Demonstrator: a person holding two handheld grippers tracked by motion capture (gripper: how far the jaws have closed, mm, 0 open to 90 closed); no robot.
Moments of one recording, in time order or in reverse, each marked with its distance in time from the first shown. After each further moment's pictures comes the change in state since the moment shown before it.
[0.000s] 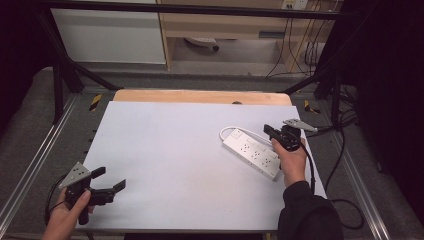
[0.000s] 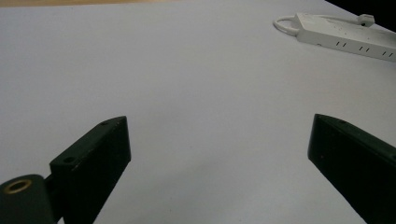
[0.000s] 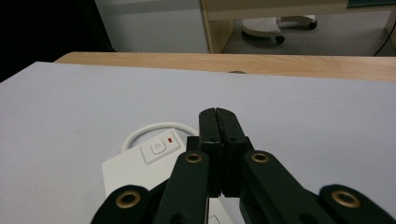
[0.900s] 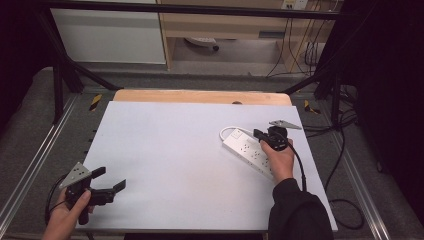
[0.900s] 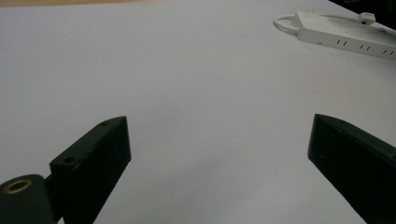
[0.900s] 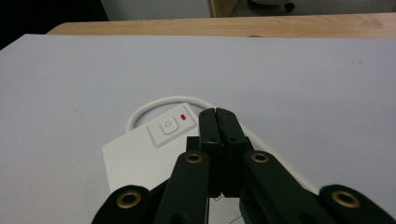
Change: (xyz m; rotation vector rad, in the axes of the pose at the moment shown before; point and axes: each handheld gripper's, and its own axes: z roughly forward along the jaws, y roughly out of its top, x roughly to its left) left arm 0.000 0.000 0.000 0.003 0.000 0.005; right arm 0.014 -0.013 0.032 0.116 0.005 0.026
